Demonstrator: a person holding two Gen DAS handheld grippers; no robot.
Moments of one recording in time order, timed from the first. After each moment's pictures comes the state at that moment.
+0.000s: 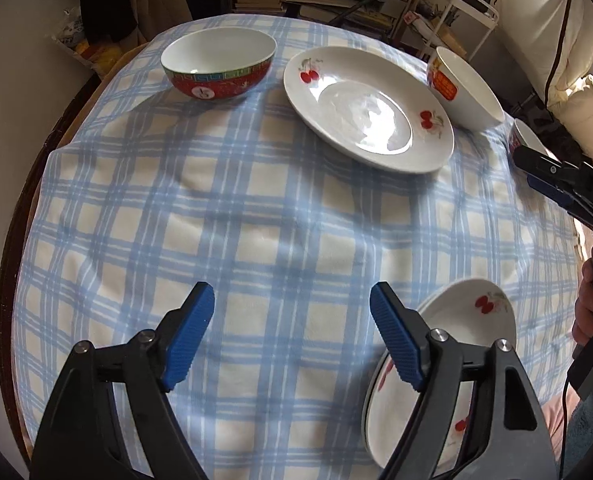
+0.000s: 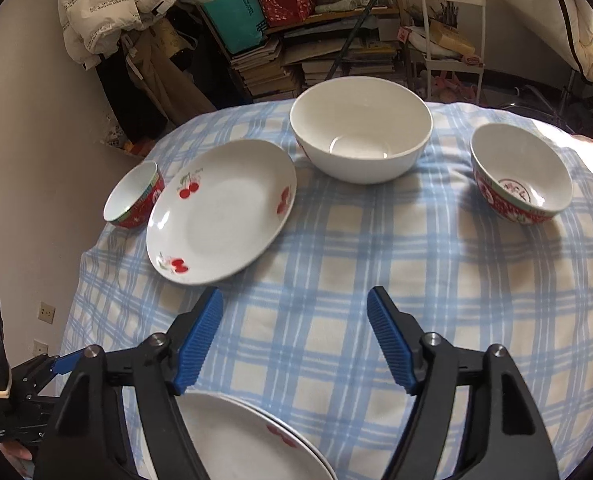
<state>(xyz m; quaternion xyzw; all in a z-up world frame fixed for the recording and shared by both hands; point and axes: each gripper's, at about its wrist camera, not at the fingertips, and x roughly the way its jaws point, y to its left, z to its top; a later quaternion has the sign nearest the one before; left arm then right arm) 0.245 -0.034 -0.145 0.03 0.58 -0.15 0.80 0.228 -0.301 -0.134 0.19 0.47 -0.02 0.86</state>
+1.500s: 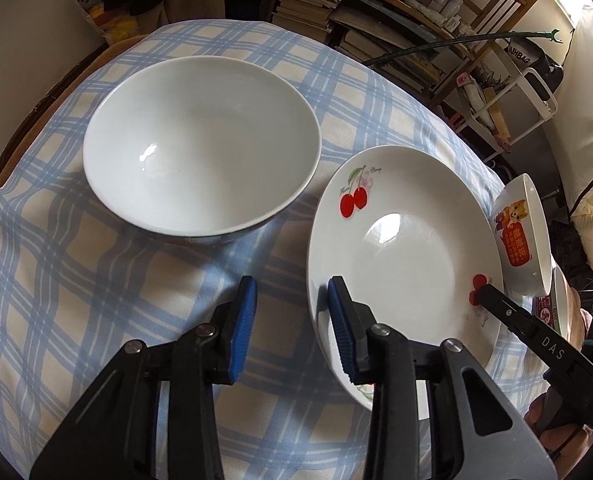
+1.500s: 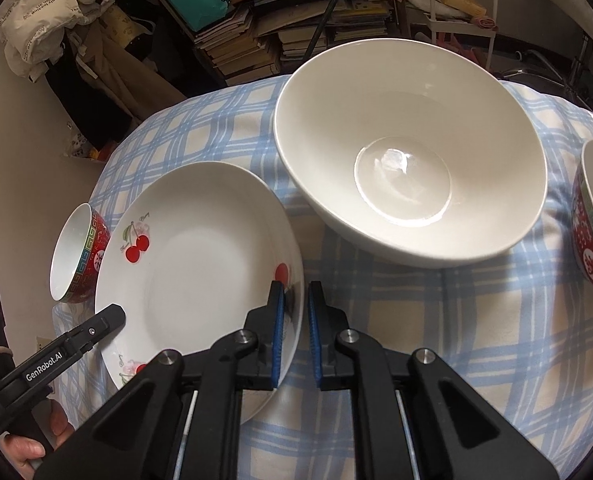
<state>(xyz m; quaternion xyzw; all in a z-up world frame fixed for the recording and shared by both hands) 0.386 -0.060 -0.192 -0.08 0.58 -0.11 0.80 0.349 -0.301 -0.200 0.23 0.53 -0.05 0.82</state>
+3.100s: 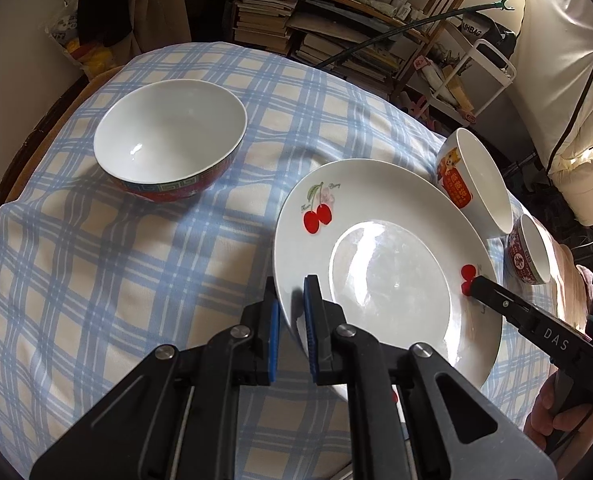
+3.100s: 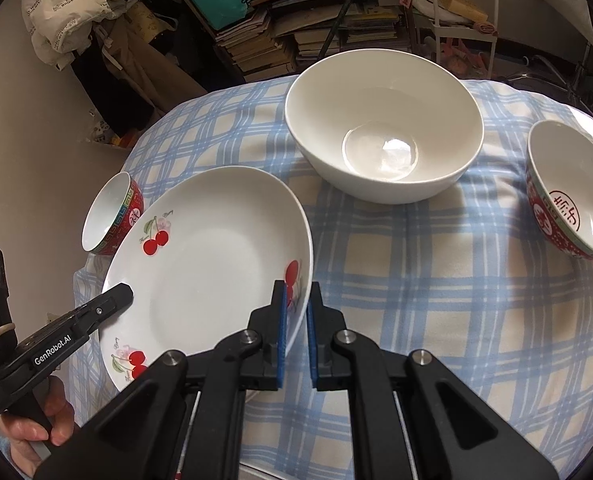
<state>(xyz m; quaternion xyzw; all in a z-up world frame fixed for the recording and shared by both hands) 0.332 -0.077 -0.150 -0.04 0.56 -0.15 0.82 0.292 -0.303 -0.167 0.22 0.53 -0.01 0.82</state>
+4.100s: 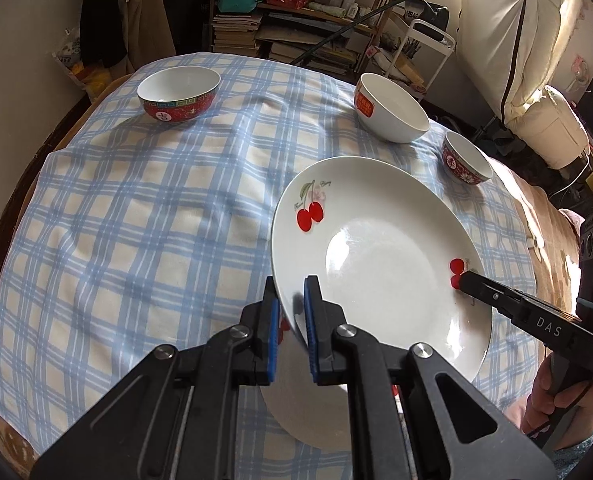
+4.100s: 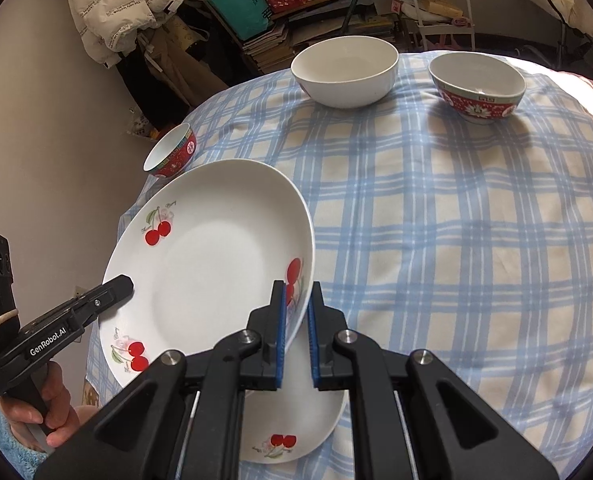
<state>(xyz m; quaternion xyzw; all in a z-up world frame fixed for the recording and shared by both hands) 0.161 -0.070 -0.104 0.00 0.52 -0.18 0.83 0.117 -0.297 -0.141 0.25 0.49 0.02 0.83</state>
